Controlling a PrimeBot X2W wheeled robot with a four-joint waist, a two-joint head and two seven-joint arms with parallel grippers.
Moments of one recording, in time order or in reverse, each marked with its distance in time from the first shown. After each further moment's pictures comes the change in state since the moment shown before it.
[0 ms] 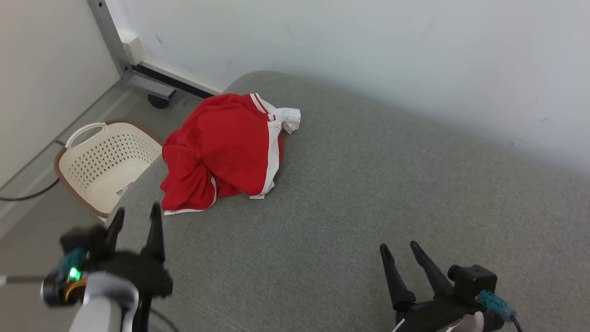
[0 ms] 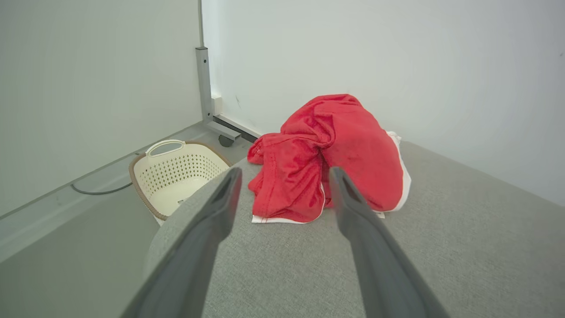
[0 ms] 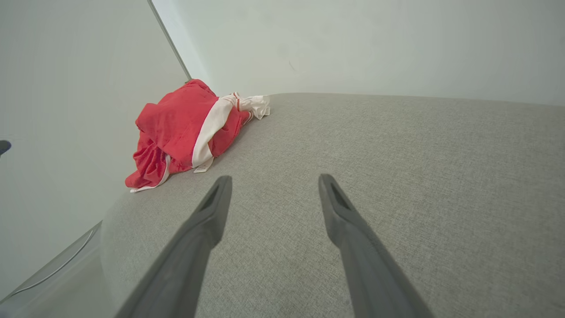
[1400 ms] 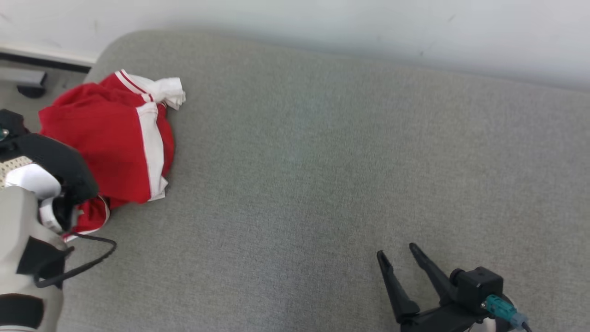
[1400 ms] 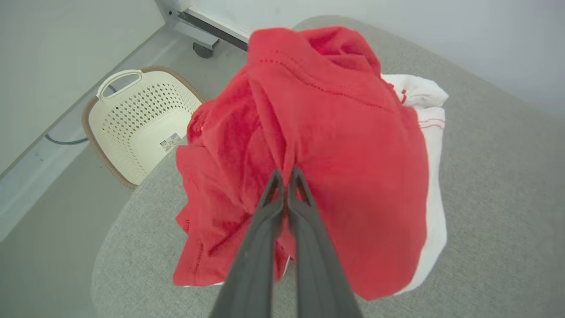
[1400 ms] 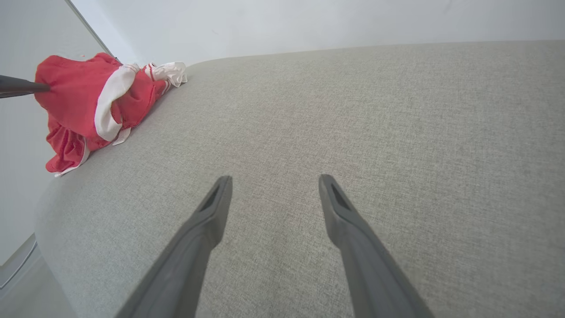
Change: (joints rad) left arm -0.582 0.170 -0.031 0.549 -0.118 0.108 0.415; right arm 0.138 -0.035 0.006 -0.352 -0.082 0.000 0.221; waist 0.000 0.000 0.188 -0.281
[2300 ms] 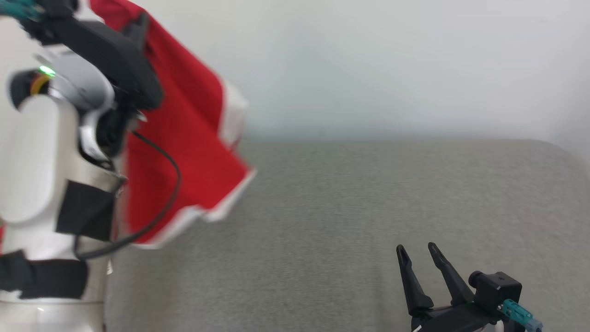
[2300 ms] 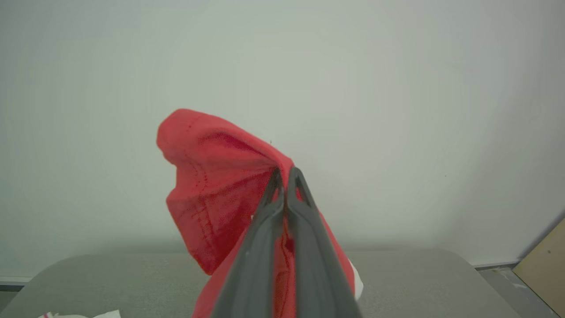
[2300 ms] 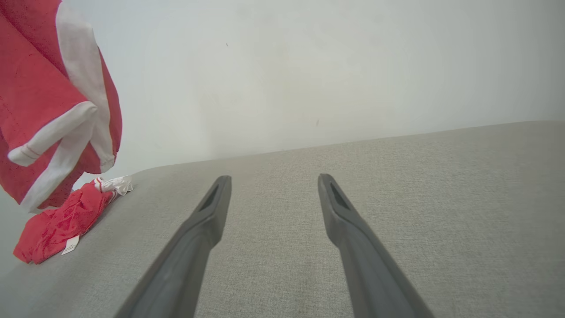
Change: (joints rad) left arm -0.097 -0.129 -0.080 -0.461 -0.097 -0.070 0.094; right arm -0.034 0.033 -0.063 0.156 0.061 0.000 -0.153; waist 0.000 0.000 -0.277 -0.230
